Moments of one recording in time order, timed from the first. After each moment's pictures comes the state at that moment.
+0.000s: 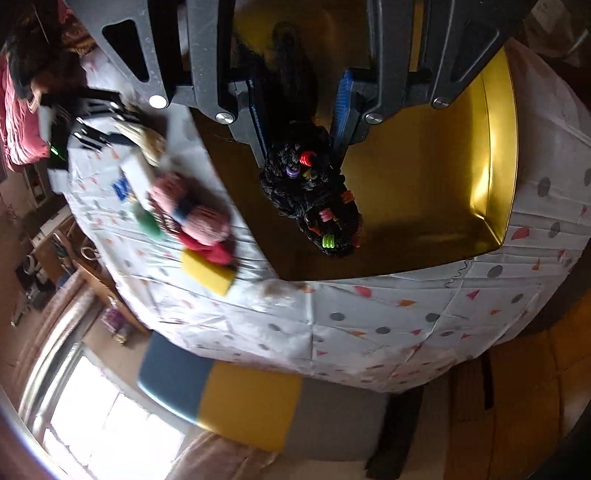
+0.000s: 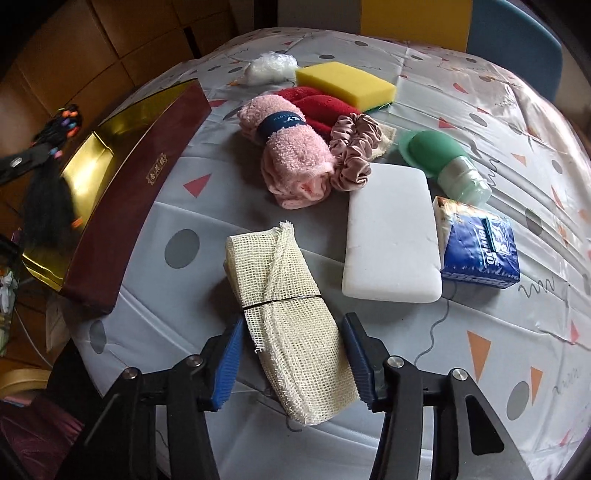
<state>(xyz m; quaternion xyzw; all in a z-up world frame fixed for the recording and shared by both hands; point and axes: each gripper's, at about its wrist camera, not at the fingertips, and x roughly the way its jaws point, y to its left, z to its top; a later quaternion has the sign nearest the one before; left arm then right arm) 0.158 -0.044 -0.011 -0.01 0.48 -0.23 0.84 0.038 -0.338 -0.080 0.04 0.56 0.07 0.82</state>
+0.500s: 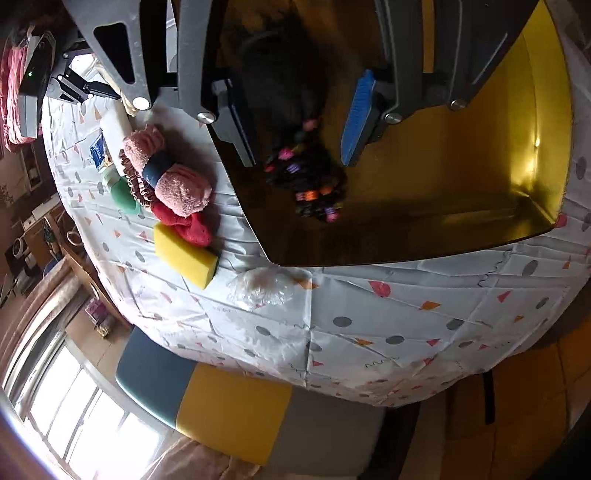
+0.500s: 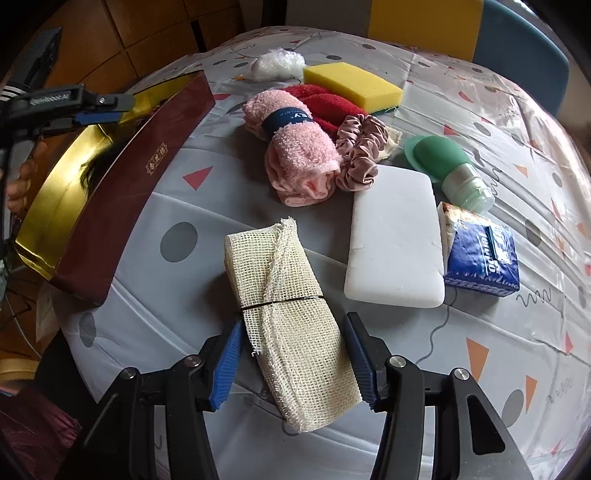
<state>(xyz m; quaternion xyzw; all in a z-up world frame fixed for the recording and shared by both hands) 0.202 -0.083 -0.045 -0.03 0.49 -0.21 0.85 0.045 -0.327 -0.086 0.01 0.56 0.07 0.82</state>
